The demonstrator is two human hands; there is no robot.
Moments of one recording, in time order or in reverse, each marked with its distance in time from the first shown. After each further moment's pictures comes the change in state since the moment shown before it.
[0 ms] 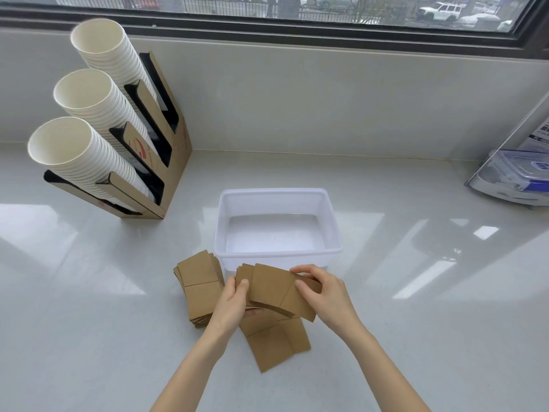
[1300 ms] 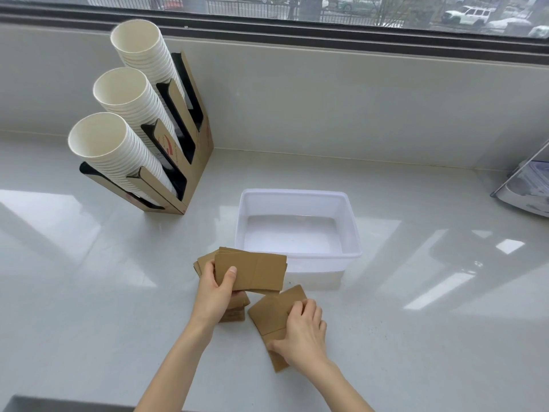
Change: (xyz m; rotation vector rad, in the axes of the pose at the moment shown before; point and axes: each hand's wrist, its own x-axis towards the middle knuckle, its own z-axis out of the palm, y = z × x) left_hand -0.001 0.015 -0.045 0.002 0.243 0.161; right_hand -0.016 0.014 0.089 -0.701 -0.111 0.218
